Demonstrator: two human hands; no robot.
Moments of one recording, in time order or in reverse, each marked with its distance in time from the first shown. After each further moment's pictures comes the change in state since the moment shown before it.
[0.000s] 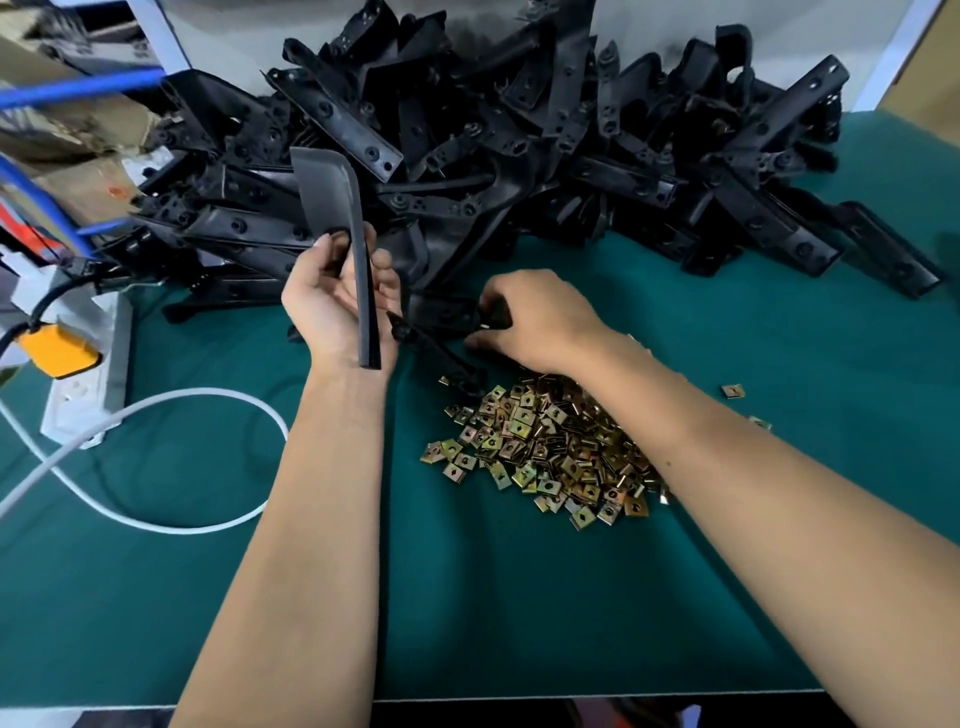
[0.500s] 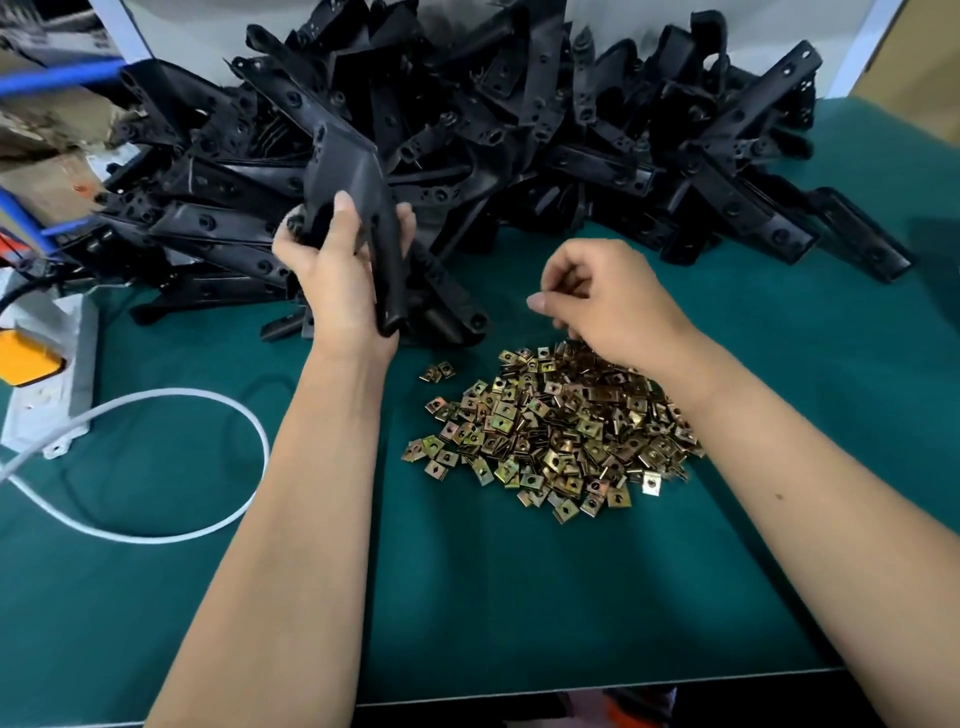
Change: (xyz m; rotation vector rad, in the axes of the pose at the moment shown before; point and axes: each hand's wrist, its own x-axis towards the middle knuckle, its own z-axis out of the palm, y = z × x) left_hand 0.010 -0.025 0.021 0.101 -0.045 0.190; right_hand -0.047 0.043 -0.032 0.479 0.209 0.083
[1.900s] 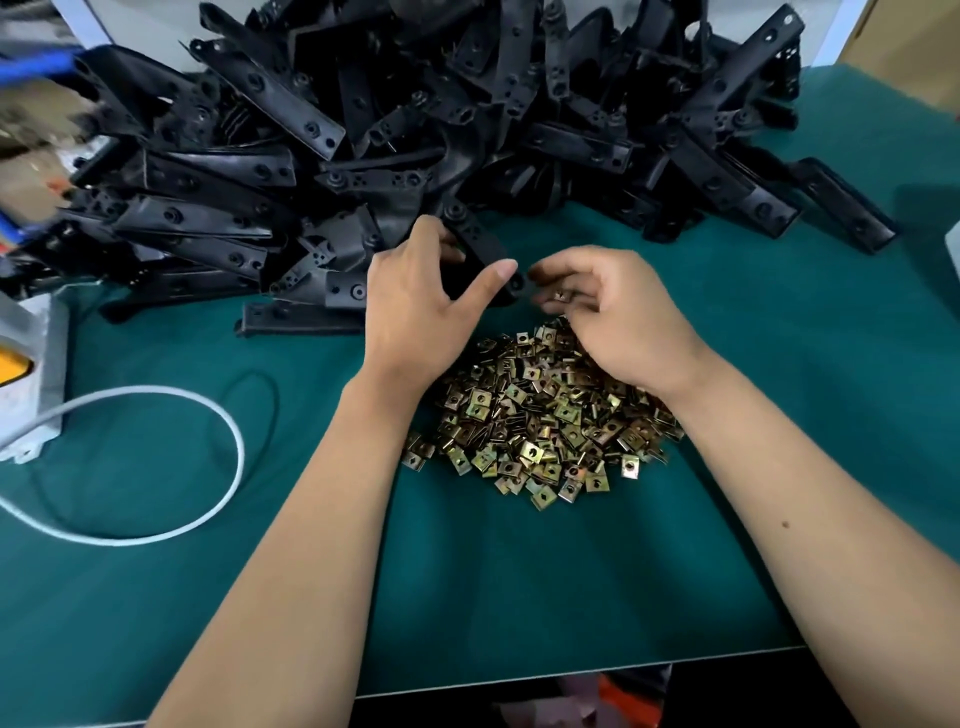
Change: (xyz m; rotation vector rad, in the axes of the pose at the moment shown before) left_hand -0.041 -0.034 -0.003 1.592 -0.484 0.569; right_hand -0.032 0.014 -0.006 0.125 0.005 -0.033
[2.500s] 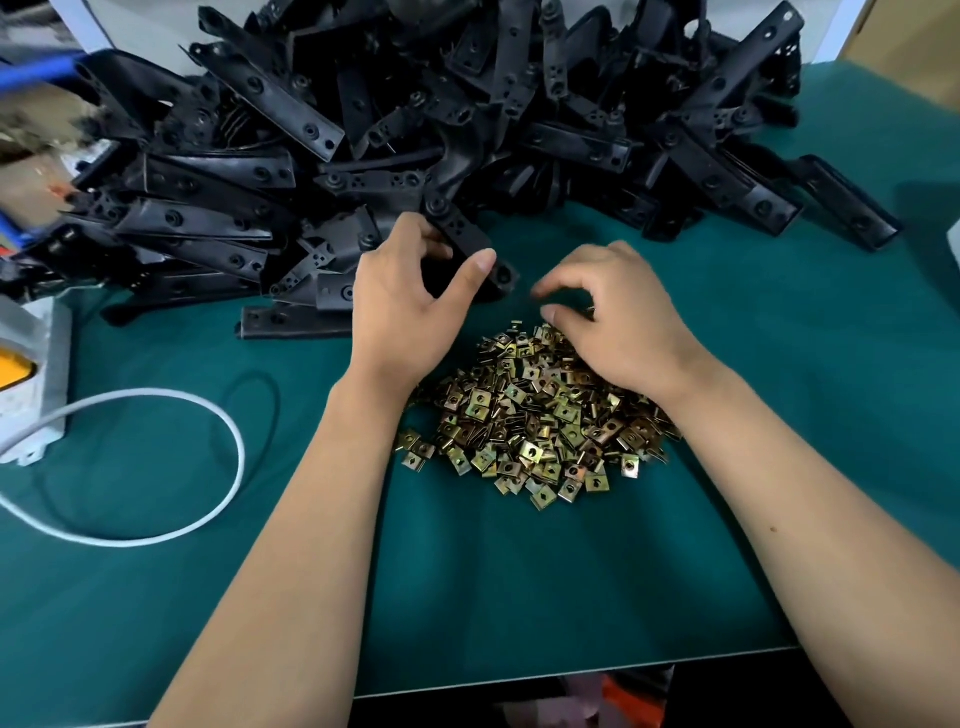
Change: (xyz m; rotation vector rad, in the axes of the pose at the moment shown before) left_hand 0.001 -0.010 -0.003 -0.102 0.029 -0.036; right_hand 0.003 0.006 -0.003 -0.407 0.028 -0.118
